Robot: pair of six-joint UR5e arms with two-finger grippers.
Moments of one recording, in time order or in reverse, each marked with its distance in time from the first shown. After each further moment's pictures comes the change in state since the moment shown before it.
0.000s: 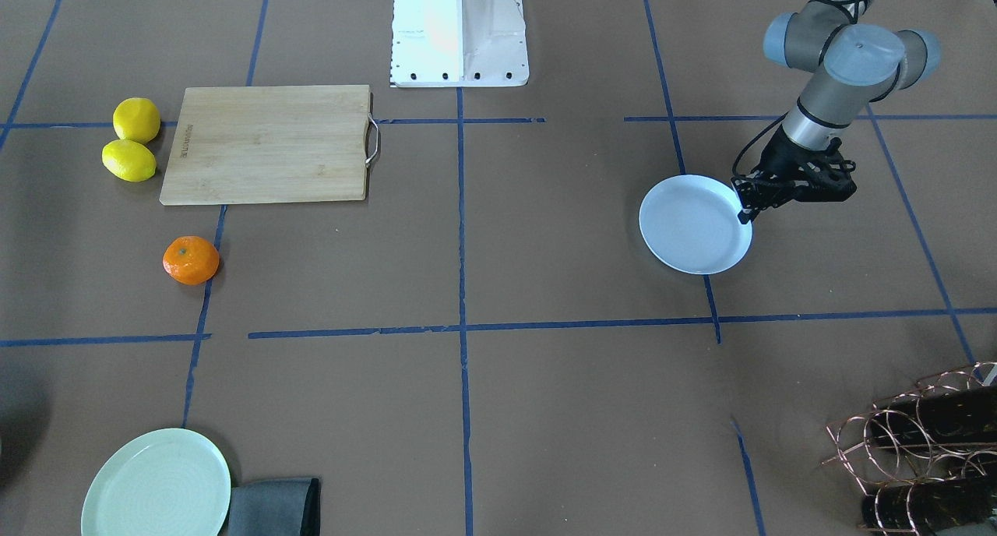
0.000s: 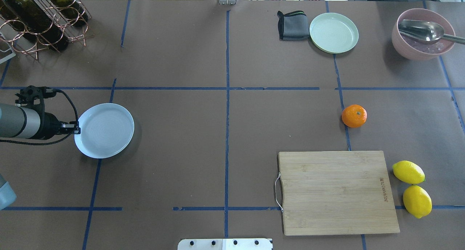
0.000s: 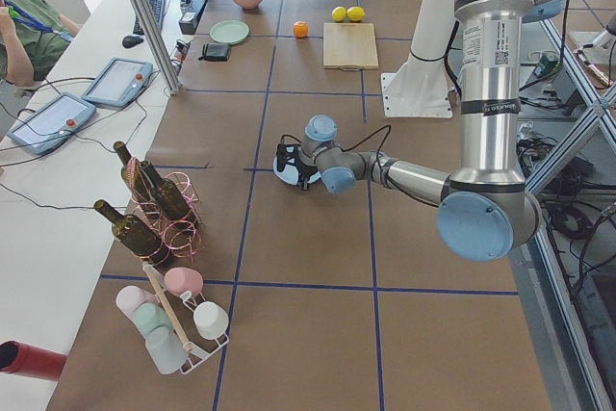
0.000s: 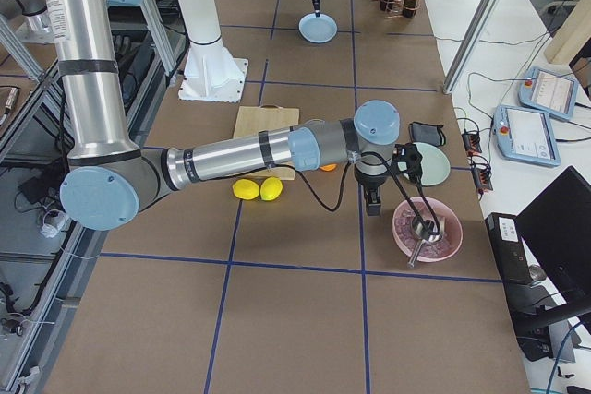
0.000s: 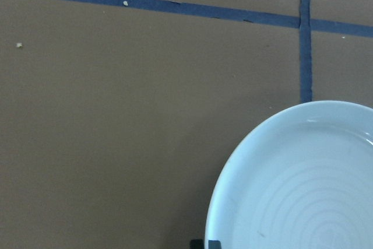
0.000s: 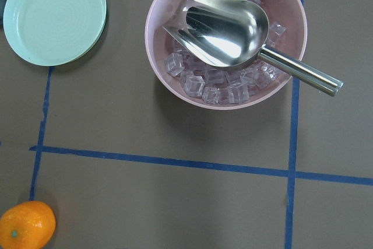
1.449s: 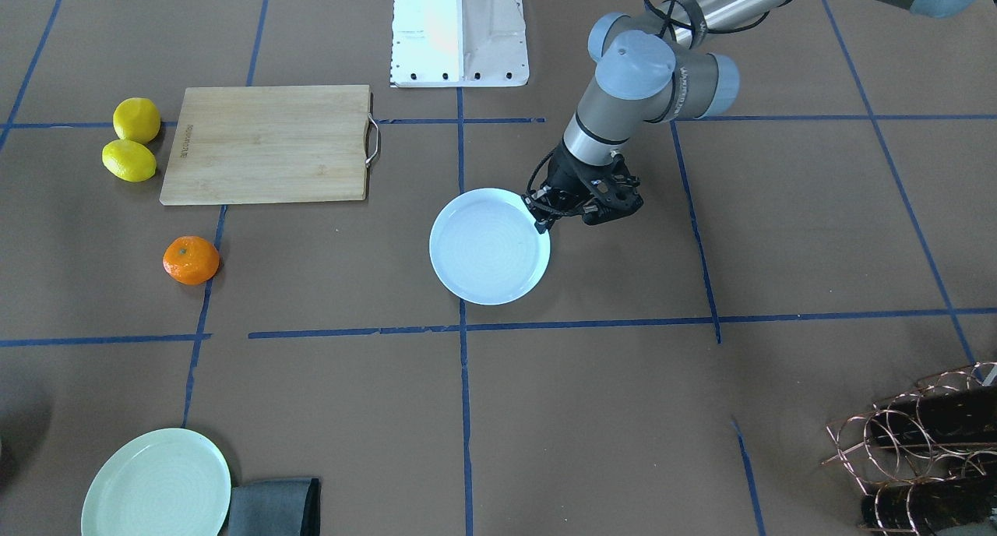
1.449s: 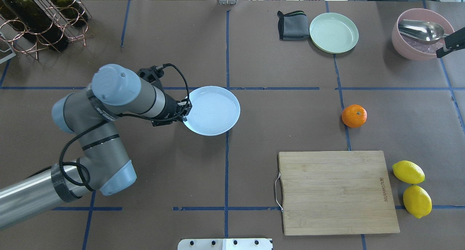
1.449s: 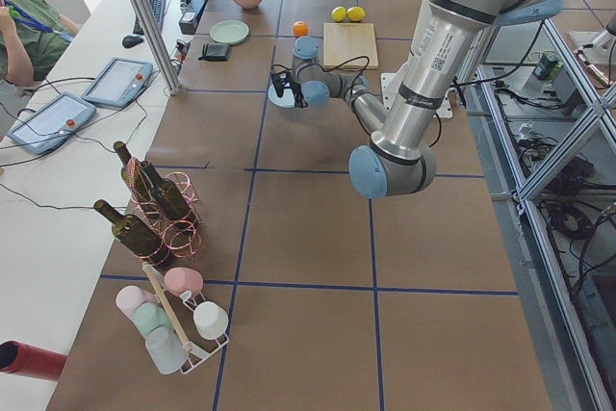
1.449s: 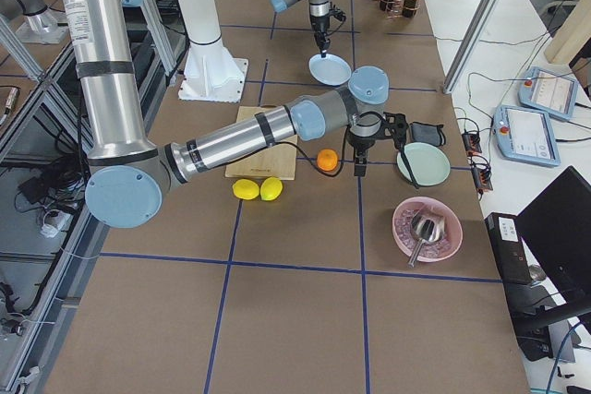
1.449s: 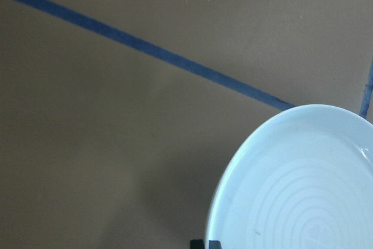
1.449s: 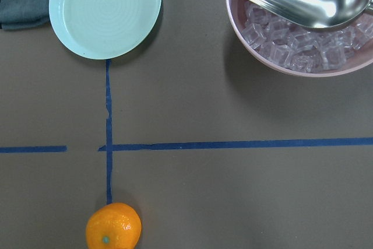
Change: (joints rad) left arm 0.232 -0.621 0.174 0.321 0.164 -0.529; right arm -0.181 0.014 0.129 0.003 -0.023 0.349
